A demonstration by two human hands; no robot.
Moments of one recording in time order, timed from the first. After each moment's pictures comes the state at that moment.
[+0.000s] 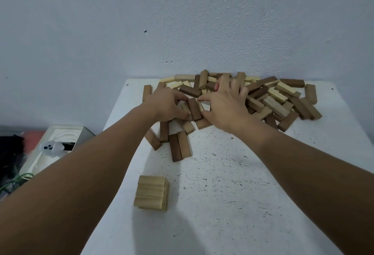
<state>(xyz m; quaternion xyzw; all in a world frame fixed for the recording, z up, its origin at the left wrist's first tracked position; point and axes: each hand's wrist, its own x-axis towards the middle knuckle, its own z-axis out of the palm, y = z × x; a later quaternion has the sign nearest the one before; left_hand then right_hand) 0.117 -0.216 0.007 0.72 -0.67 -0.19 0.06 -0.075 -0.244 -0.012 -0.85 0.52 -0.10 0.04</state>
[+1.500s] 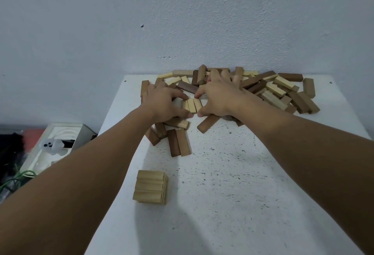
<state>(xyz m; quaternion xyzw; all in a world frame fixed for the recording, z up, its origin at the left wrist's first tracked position) 0.114 -0.205 -0.004 0.74 -0.64 -0.16 0.07 -0.070 -0.259 0.013 -0.88 0.47 0.04 0.08</state>
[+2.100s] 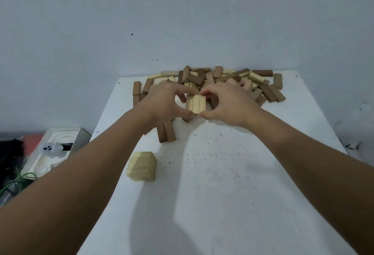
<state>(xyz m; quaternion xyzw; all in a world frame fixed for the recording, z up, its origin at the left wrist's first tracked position) 0.056 -0.158 0.043 0.64 -0.74 -0.16 0.16 -0.157 -0.194 0.025 -0.86 0.48 -0.16 0.12</state>
